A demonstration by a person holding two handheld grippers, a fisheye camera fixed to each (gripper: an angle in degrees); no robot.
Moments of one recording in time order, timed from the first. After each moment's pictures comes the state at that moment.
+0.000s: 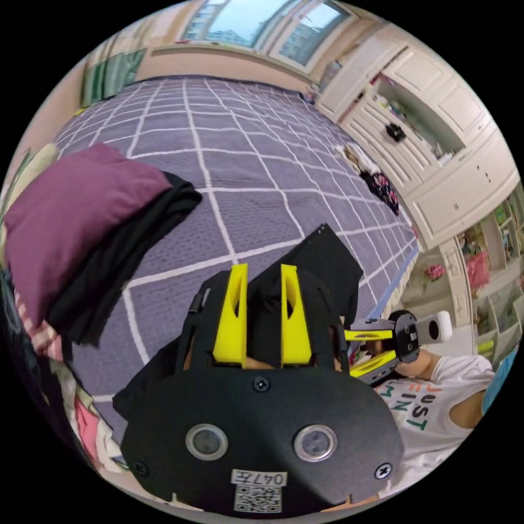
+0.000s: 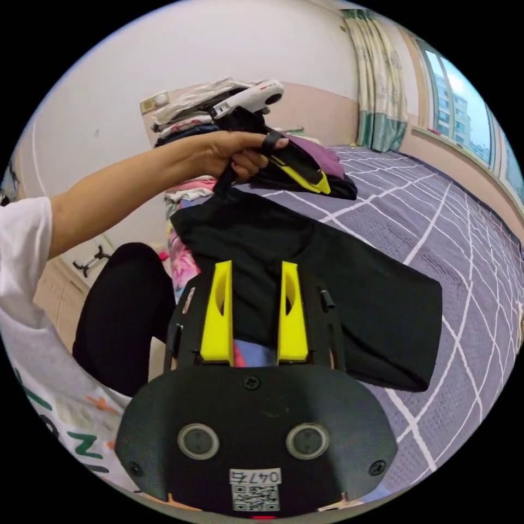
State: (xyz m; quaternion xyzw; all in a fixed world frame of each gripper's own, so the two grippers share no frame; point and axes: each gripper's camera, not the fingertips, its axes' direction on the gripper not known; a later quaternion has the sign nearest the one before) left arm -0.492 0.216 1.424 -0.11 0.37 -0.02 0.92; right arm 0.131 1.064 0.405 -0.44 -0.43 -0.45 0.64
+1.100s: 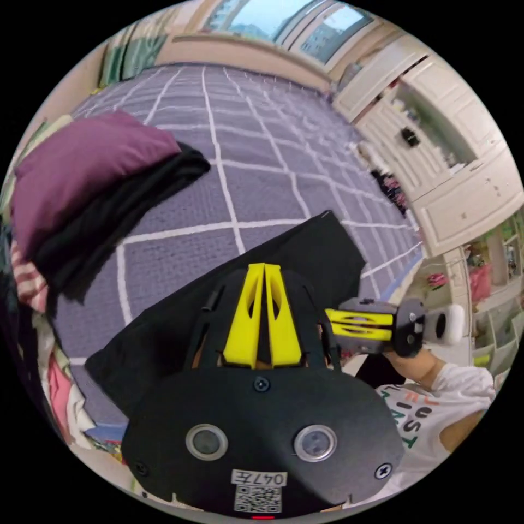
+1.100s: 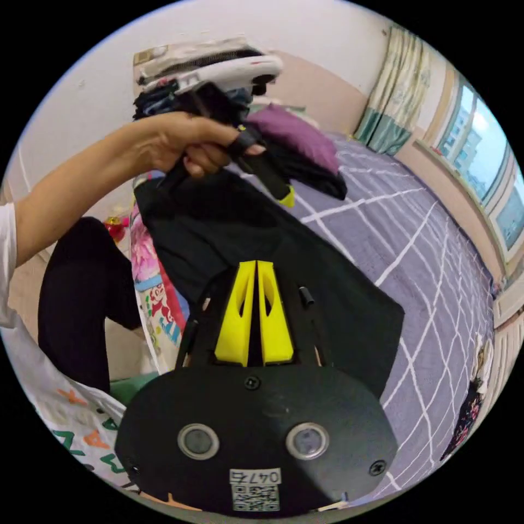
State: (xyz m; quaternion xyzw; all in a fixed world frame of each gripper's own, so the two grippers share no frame) left arm -0.552 0.277 1.324 -0.14 0.36 -0.06 0.92; right arm 0.086 1.240 0.364 -0.44 -0.37 -0.56 0.59
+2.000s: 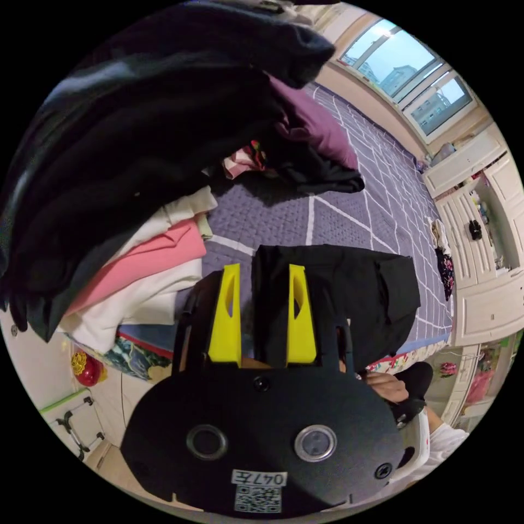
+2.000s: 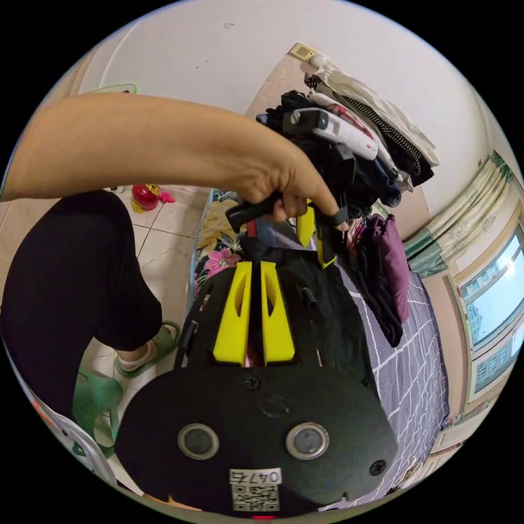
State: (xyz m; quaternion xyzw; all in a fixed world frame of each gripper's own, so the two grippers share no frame) left arm -0.725 0.425 1.289 -0.17 0.21 -0.28 0.92; right arm 0.015 1.343 0.193 -0.23 -0.50 -0.67 0.49
